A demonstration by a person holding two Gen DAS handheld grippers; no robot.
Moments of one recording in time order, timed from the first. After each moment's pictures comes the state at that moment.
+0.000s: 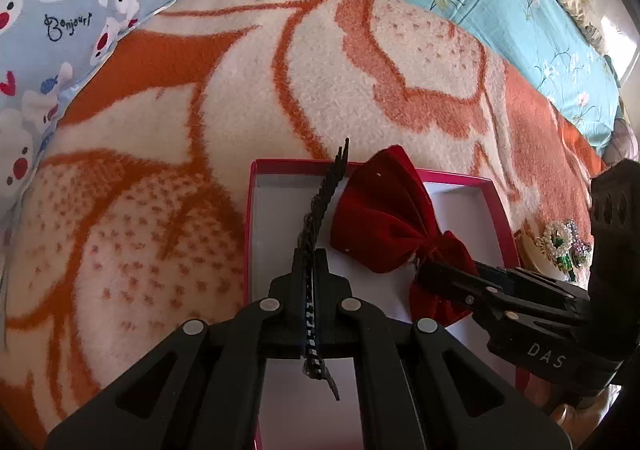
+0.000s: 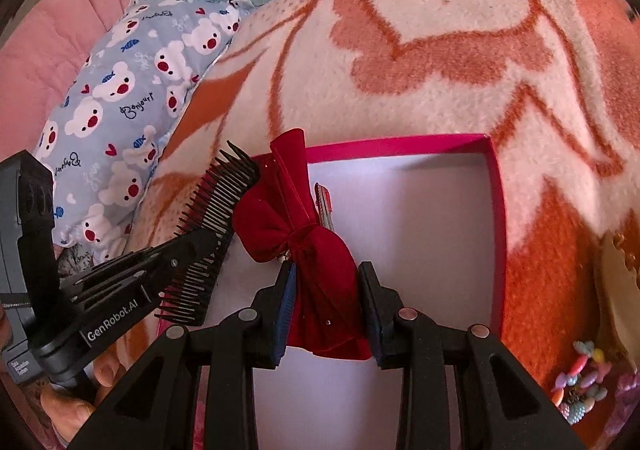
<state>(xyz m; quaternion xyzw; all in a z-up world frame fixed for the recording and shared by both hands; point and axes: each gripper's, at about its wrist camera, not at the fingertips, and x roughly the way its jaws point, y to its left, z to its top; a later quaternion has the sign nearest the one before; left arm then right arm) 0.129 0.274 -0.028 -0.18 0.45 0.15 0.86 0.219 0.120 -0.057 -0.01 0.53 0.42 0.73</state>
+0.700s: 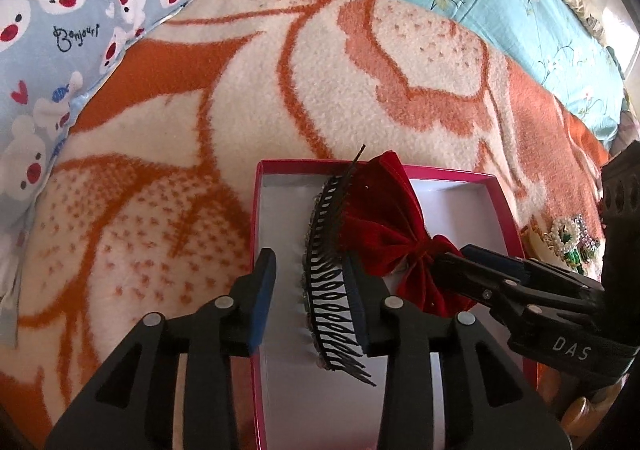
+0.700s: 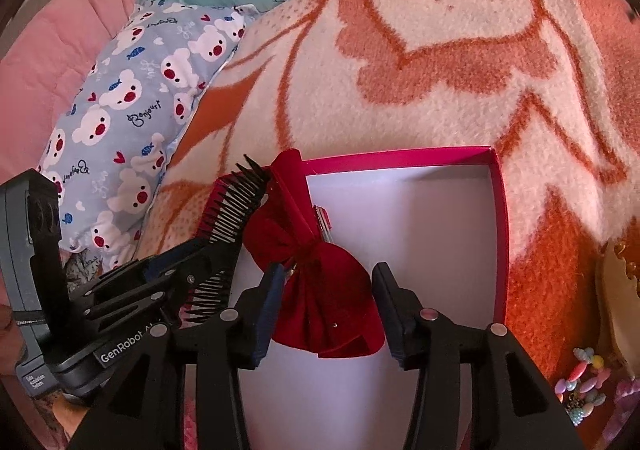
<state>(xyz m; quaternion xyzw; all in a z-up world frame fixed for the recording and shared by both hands) 0.125 0.269 -0.023 -0.16 0.46 0.16 0.86 0.220 0.117 -0.050 0.01 0.53 0.43 0.73</state>
